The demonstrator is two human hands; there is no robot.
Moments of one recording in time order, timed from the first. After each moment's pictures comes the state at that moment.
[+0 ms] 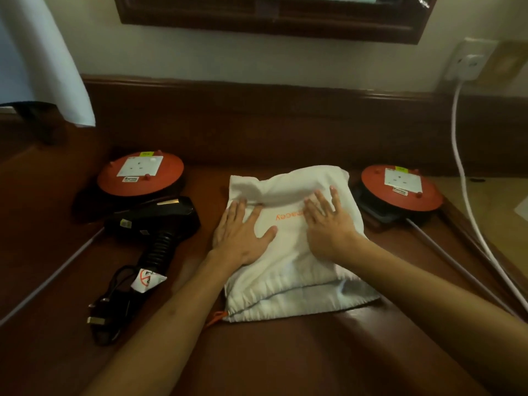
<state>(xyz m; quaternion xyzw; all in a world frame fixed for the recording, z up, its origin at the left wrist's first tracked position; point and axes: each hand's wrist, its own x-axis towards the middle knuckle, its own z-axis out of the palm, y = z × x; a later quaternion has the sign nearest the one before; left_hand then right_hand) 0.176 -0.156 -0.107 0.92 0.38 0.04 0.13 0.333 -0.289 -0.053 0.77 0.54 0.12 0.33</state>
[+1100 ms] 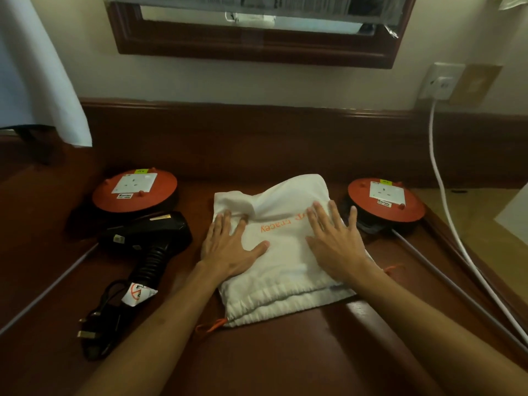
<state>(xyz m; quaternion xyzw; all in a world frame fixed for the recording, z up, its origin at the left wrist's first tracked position) 0.174 -0.155 -0.103 0.91 0.41 0.02 0.11 0.363 -0.323 -0.070 0.83 0.52 0.13 0.12</state>
